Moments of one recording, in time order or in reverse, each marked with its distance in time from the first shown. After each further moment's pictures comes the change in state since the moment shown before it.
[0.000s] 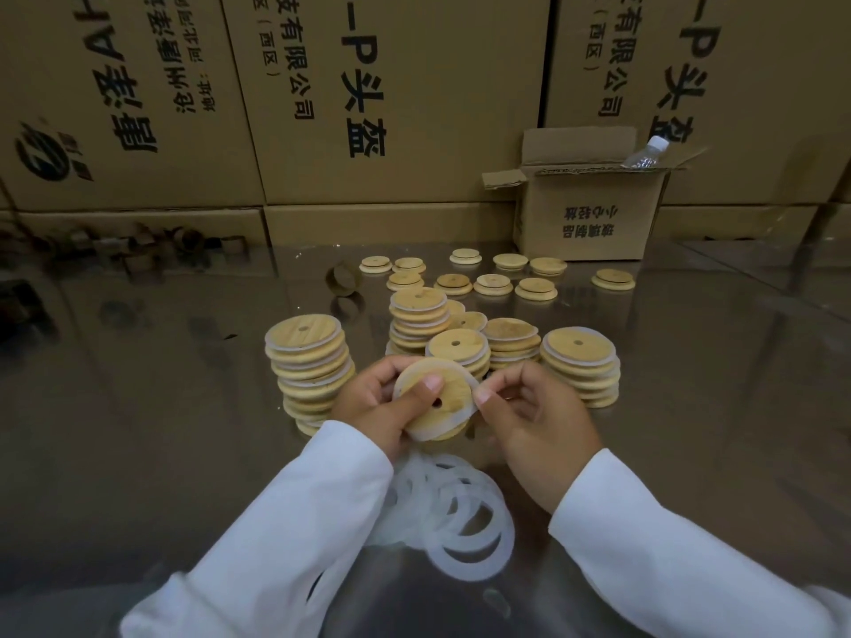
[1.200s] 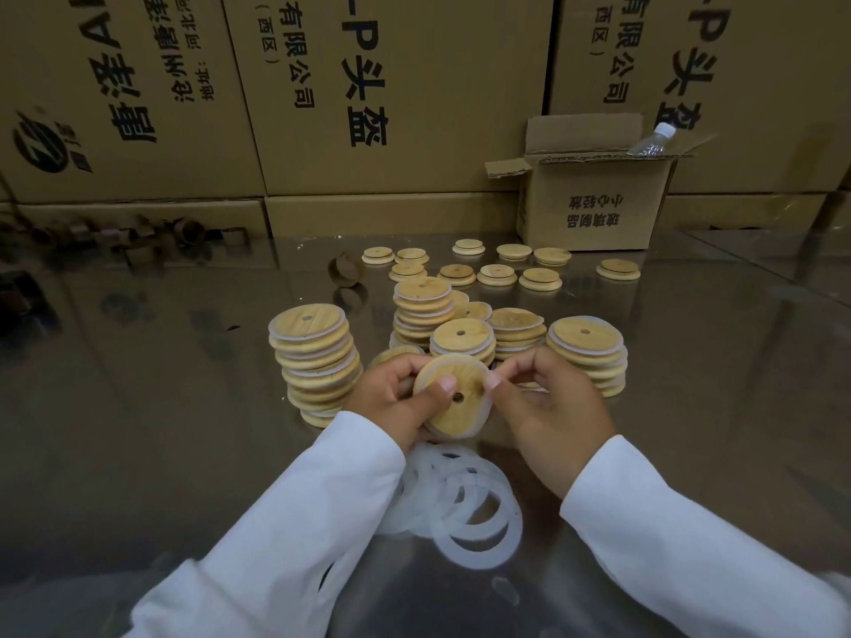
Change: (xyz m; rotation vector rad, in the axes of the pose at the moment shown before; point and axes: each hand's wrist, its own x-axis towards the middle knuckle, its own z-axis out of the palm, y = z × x) left_hand -0.003 0.002 0.002 0.177 -0.040 -0.056; right_hand 0.001 0.002 -0.004 -0.124 0.048 -0.038
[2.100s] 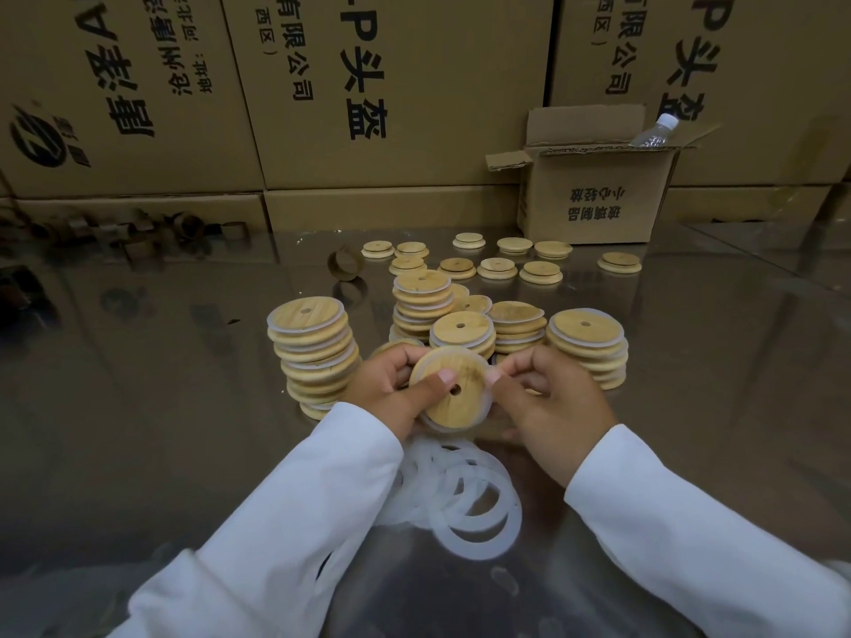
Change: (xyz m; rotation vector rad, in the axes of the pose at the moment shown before) left_hand 0.001 0.000 0.000 -0.017 0.037 0.029; right_hand 0.002 0.001 -0.001 0.031 -0.078 0.115
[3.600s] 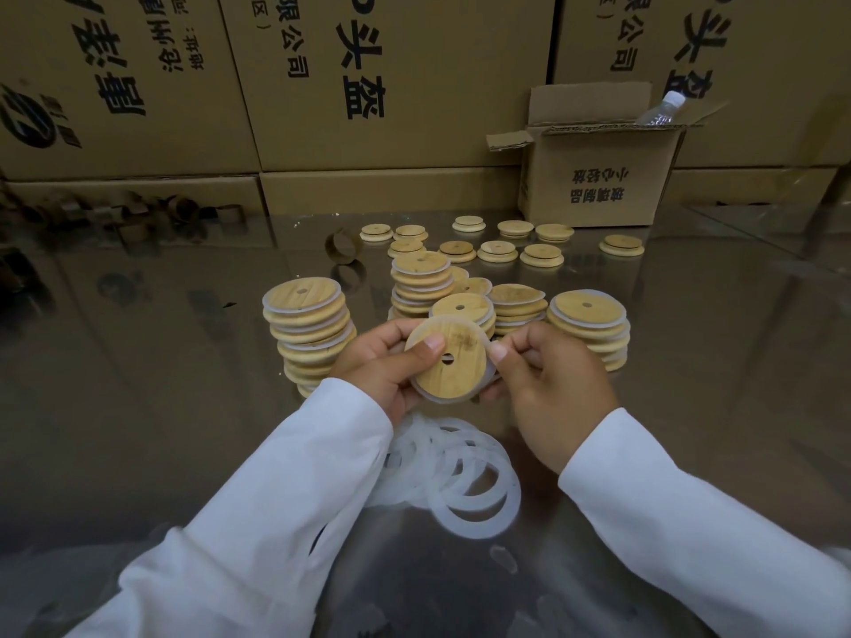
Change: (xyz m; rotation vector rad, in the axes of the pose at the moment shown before) left_hand 0.002 0.007 -0.002 -0.293 -0.077 -0.077; right_hand -0.002 -0.003 0.002 -0.132 0.033 -0.175
